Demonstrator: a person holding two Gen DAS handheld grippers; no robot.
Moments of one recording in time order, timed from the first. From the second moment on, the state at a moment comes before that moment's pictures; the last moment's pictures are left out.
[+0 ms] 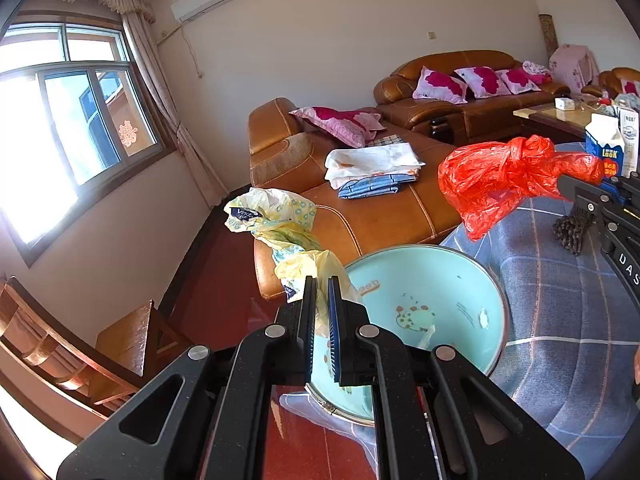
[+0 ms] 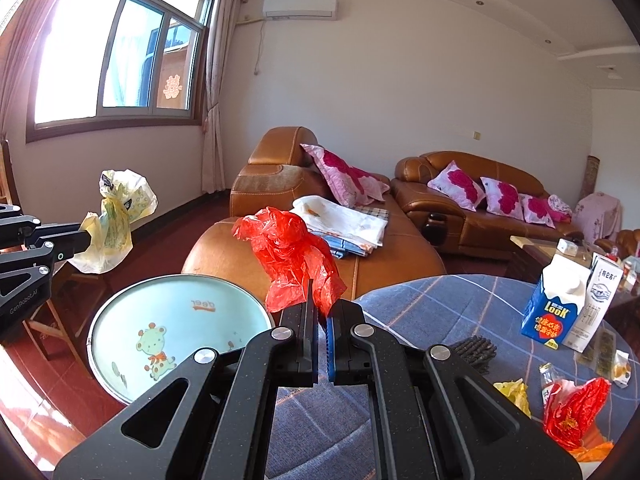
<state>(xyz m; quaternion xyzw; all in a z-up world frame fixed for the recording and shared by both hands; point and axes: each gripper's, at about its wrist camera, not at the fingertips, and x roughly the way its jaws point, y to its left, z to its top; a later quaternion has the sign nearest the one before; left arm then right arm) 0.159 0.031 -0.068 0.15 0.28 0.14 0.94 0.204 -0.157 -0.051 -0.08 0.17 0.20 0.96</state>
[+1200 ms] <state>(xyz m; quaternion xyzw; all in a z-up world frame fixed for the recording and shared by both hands) 0.170 0.029 -0.078 0.17 0.31 0.15 0.92 0.213 -0.138 -0.052 -0.12 0.18 0.25 0.94</state>
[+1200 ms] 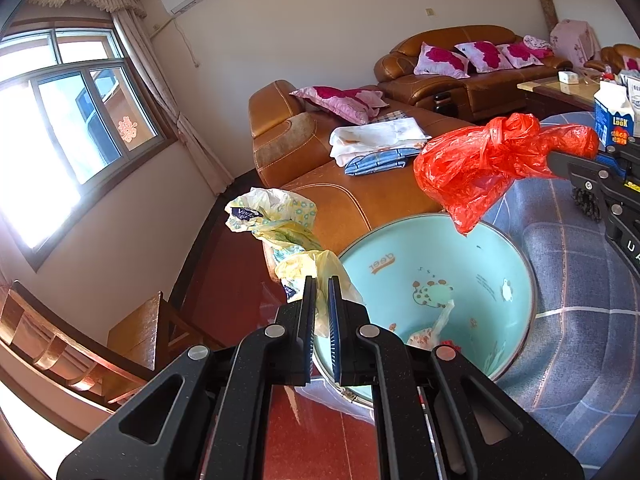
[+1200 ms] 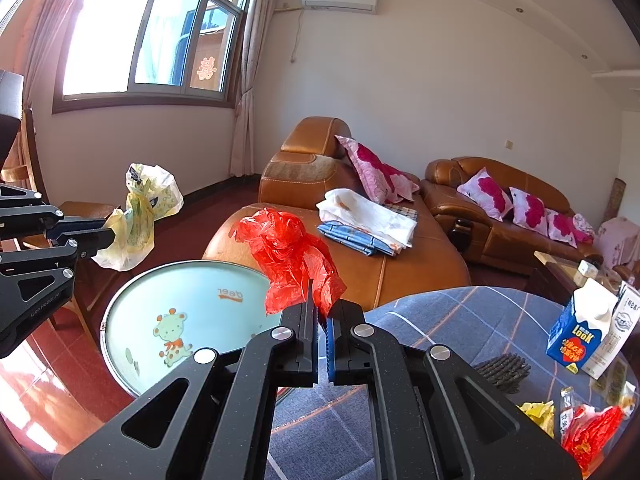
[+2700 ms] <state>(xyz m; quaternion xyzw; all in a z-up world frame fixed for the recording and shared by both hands) 0.171 0.031 -0.088 0.17 0.33 0.13 0.92 0.215 -0.127 -0.054 -0.14 0.20 0.27 0.93</state>
